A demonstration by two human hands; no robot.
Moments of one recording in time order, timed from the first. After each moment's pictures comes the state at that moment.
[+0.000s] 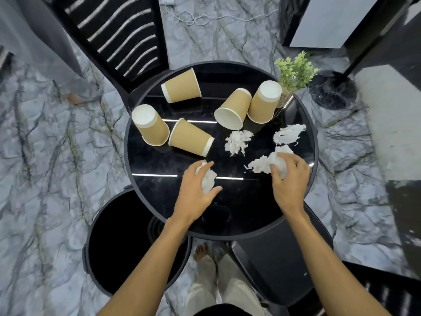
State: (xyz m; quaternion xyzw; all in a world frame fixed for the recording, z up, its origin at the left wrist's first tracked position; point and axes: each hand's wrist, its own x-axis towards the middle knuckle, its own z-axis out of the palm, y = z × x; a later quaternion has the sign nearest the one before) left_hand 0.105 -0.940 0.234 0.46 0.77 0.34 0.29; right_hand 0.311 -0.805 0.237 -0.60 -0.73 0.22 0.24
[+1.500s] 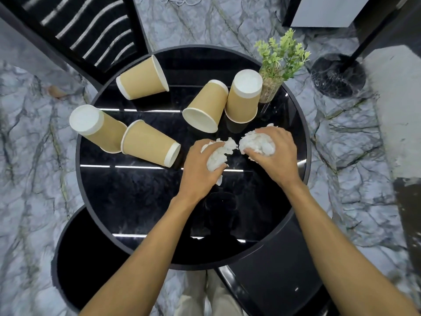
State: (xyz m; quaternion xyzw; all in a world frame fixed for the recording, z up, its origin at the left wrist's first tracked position) left_hand 0.144 -0.811 0.199 0.47 0.76 0.37 0.25; right_hand 0.315 -0.682 0.197 -0.45 -0.80 0.31 0.27
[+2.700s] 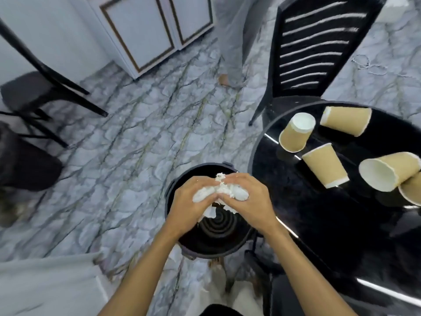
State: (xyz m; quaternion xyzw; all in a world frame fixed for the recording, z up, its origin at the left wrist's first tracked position) left_hand 0.059 -1.170 0.309 0.18 0.83 0.52 0.11; right_hand 0.109 -0.993 0.300 -0.04 -0.82 0.56 0.11
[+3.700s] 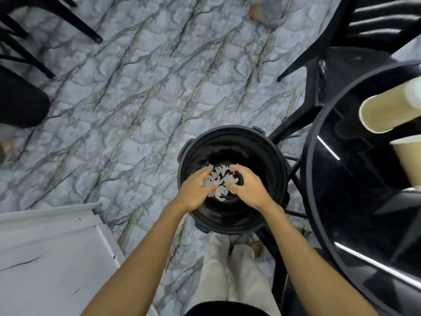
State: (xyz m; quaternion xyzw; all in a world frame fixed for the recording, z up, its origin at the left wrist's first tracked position) left_hand 0.008 -1.269 0.121 0.03 0.86 0.34 0.38; right_hand 0.041 -1.077 0.129 -0.14 -0.83 0.47 -0.25
